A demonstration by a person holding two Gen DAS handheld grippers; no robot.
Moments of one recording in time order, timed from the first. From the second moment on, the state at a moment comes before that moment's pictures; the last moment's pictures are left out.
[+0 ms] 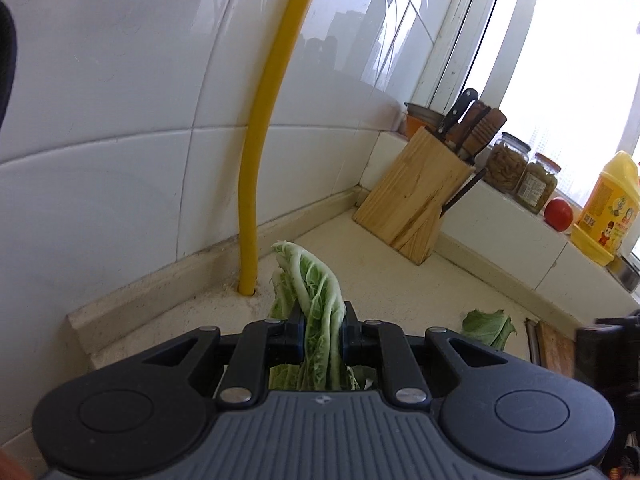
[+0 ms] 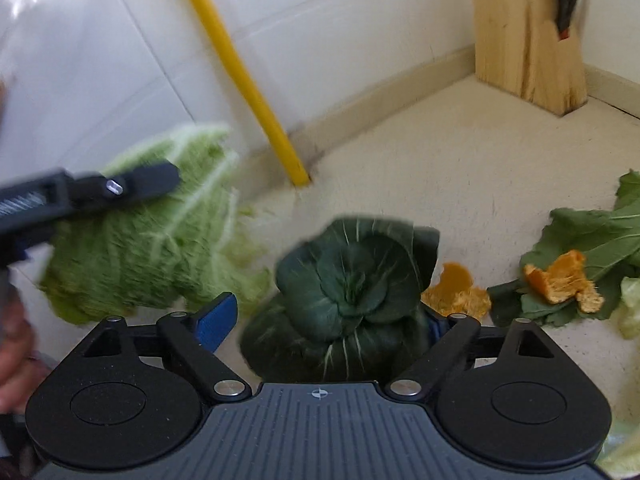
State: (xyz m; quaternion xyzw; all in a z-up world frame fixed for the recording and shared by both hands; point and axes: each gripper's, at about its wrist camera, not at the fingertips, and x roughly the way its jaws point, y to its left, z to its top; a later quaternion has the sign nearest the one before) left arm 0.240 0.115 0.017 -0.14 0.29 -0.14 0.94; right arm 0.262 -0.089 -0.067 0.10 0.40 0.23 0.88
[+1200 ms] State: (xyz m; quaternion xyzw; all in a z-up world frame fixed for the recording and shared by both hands) left arm 0.153 0.182 0.072 -0.12 0.23 -0.09 0.96; right arm 0.219 -0.057 0.018 0.21 0.34 0.36 0.84
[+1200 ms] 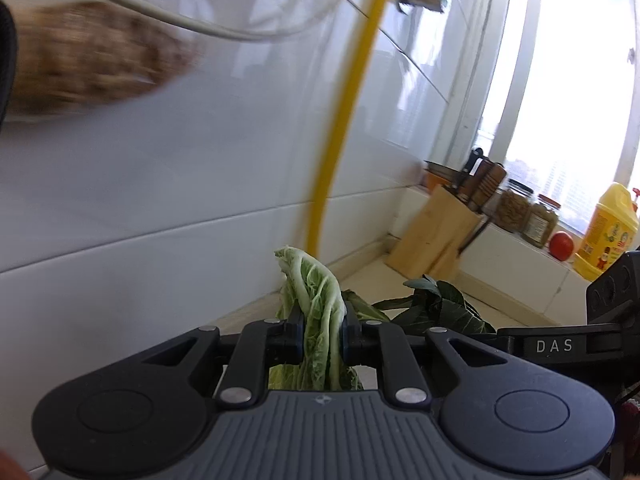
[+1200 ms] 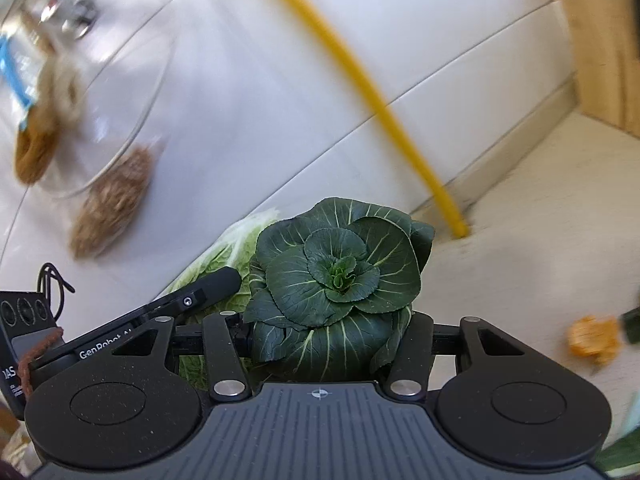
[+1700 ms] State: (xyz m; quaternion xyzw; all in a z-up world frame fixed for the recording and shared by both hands) left arm 0.086 0.254 0.039 -0.14 0.27 -0.01 0.95; right arm 0.185 0.041 -0.012 0.17 0.41 0.43 0.79
